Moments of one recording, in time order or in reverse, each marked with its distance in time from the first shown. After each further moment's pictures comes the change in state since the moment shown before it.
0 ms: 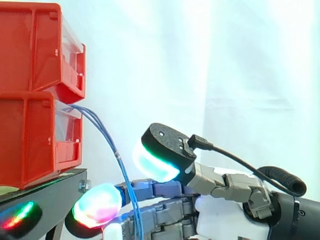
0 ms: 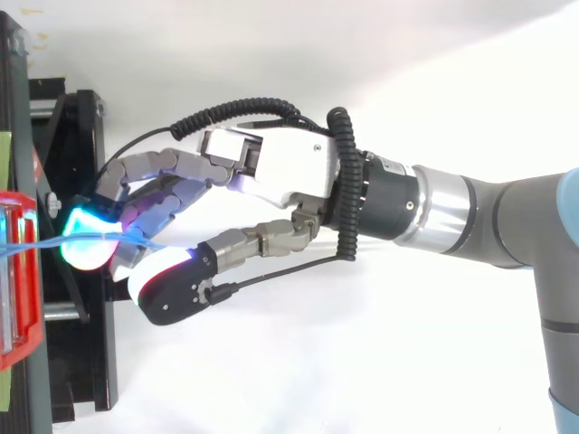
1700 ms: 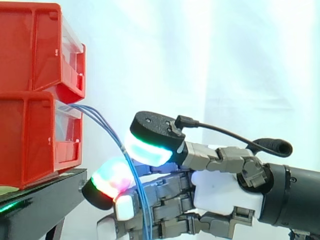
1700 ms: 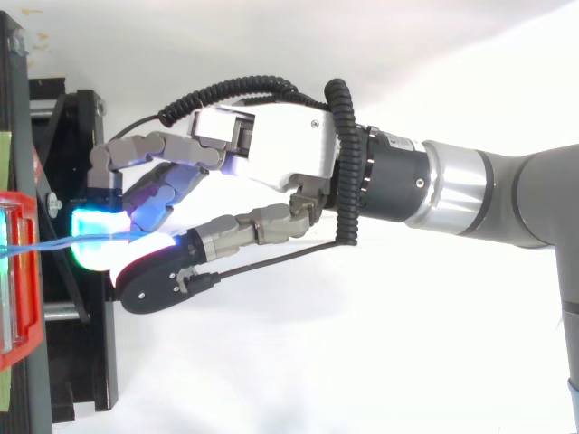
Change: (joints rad) arm -0.028 0.040 0.041 -0.134 -0.064 0.020
